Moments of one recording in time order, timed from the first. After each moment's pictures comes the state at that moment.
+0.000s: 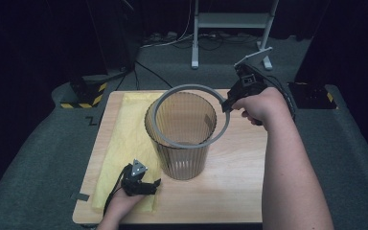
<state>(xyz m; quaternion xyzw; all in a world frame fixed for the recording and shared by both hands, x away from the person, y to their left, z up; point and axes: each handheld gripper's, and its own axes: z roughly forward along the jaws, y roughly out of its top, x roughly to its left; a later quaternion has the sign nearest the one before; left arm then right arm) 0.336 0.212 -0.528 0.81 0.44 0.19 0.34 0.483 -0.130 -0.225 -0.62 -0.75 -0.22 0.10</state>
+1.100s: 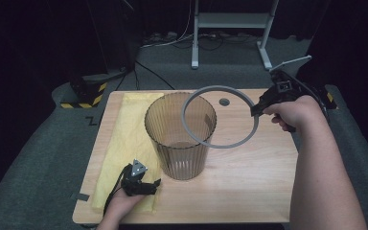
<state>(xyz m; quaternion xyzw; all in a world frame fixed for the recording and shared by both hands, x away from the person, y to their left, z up) 0.336 0.212 -0.528 0.81 0.44 0.19 0.35 0.475 -0.212 -0.235 -0.66 -0.71 -0.23 0.10</state>
